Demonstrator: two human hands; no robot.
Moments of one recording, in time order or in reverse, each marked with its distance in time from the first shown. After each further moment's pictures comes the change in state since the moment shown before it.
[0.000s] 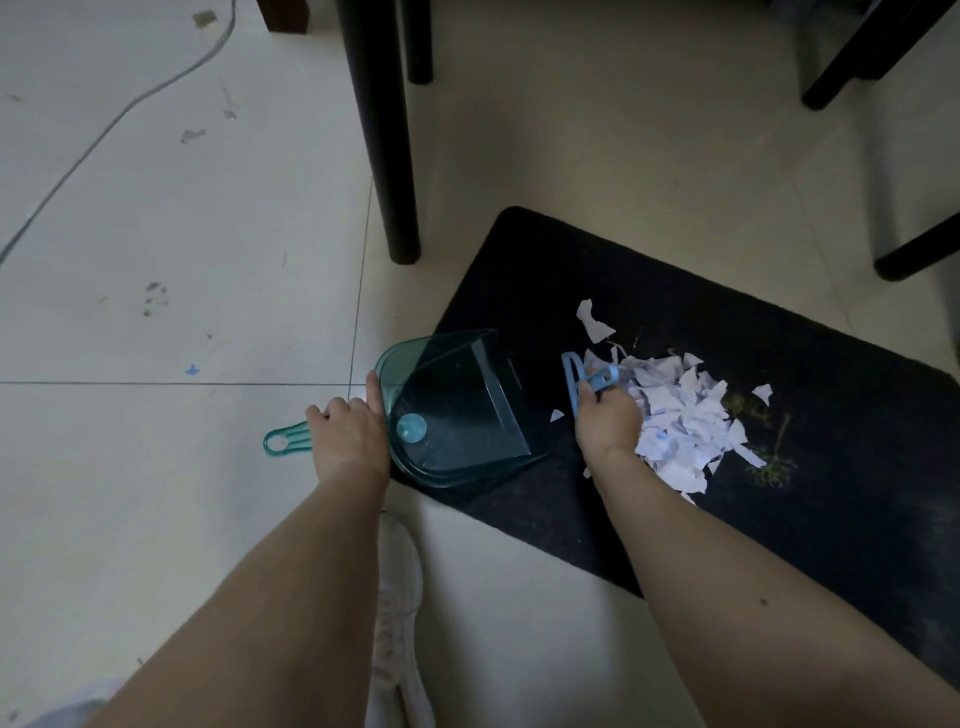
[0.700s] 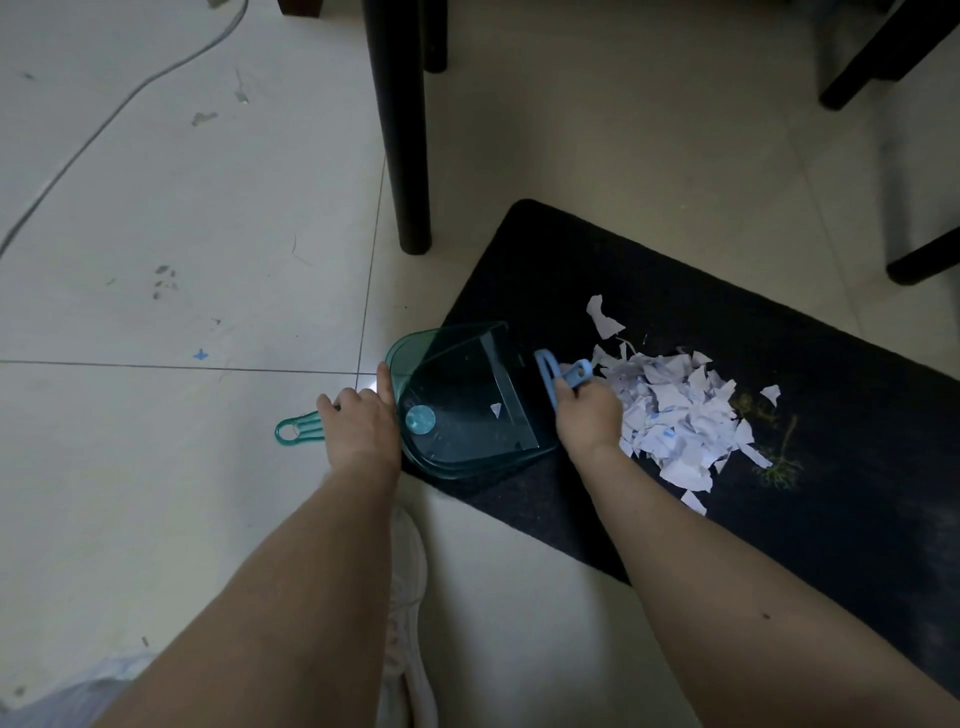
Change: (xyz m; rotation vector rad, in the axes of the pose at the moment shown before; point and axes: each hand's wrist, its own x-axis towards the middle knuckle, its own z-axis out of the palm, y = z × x) left_hand -0.001 0.002 0.001 -0.046 -0.038 -0.019; right_hand -0.014 -0.010 0.017 -0.017 -0.116 -0.104
